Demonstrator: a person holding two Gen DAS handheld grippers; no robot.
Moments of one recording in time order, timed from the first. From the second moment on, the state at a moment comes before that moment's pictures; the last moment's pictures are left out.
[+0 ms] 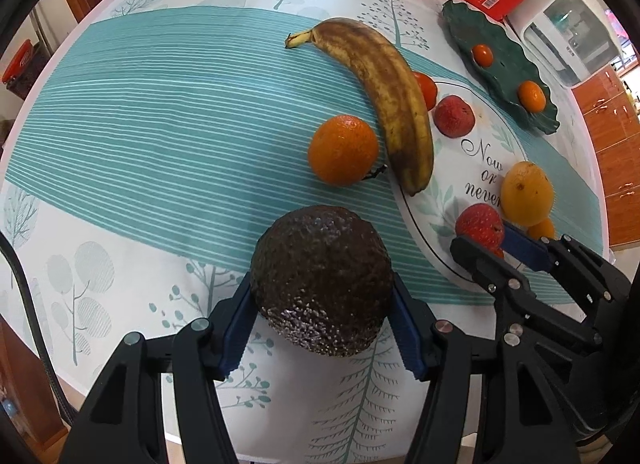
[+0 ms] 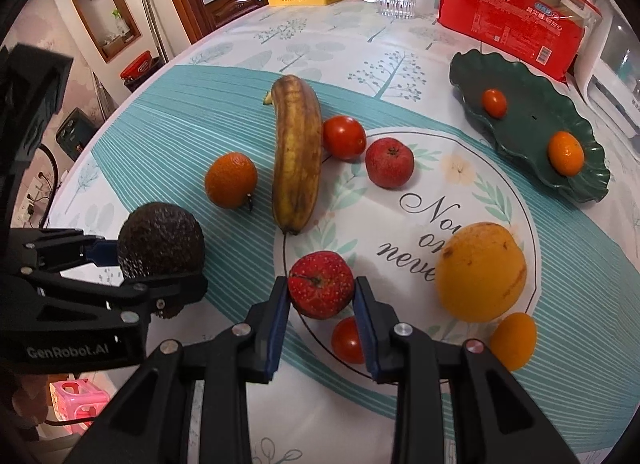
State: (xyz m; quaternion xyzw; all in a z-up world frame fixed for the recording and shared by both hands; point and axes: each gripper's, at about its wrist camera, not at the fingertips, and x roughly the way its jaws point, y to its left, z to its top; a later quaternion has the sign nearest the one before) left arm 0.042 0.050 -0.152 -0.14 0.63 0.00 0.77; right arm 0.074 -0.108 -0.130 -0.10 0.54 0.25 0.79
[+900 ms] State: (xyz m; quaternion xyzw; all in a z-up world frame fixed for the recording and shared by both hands) left arm 0.132 -0.008 0.014 -0.05 0.49 -0.10 0.86; right arm 0.122 -0.195 -0.012 0.00 0.46 0.17 0.87
